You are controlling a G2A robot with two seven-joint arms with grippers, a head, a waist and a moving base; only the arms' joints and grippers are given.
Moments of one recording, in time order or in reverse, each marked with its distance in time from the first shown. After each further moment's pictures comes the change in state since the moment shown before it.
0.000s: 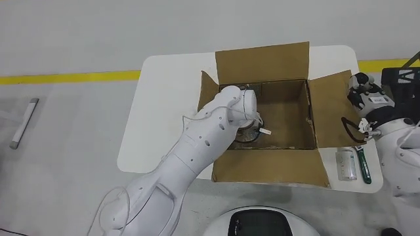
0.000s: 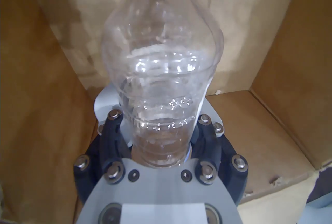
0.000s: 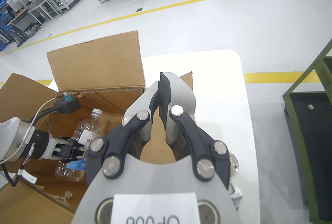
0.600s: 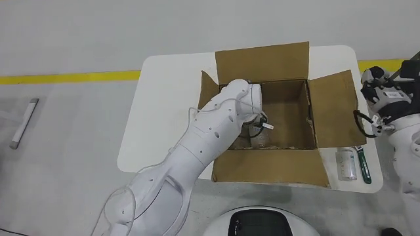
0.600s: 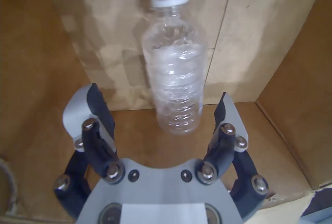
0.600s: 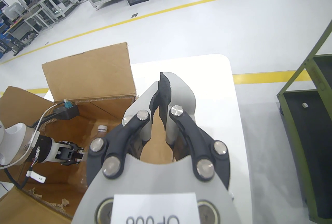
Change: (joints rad) left arm -0.080 -0.071 0.041 0.124 -0.014 0.001 0.025; right arm 0.023 0.008 0.080 0.000 0.046 0.029 0.022
